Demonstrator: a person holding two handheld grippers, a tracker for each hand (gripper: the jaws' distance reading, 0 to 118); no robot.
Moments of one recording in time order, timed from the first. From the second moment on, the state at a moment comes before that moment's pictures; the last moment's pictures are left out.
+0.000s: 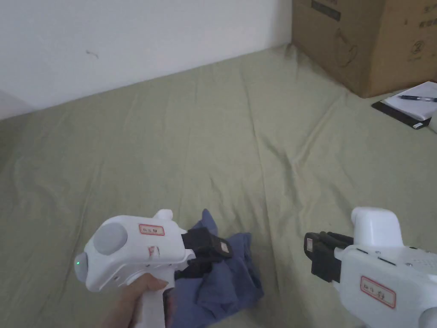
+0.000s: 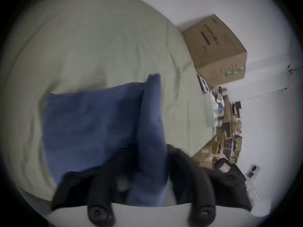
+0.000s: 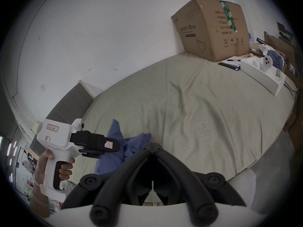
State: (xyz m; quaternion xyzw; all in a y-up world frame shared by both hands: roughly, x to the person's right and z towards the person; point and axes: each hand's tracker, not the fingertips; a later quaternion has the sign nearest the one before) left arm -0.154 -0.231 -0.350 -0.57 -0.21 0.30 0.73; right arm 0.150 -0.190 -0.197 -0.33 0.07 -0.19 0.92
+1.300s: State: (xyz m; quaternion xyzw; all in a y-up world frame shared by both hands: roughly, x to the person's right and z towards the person) left arm -0.106 -0.268 -0.323 -0.57 -0.27 0.29 0.72; right arm 0.145 -0.209 -0.203 -0.37 0.09 -0.17 0.91
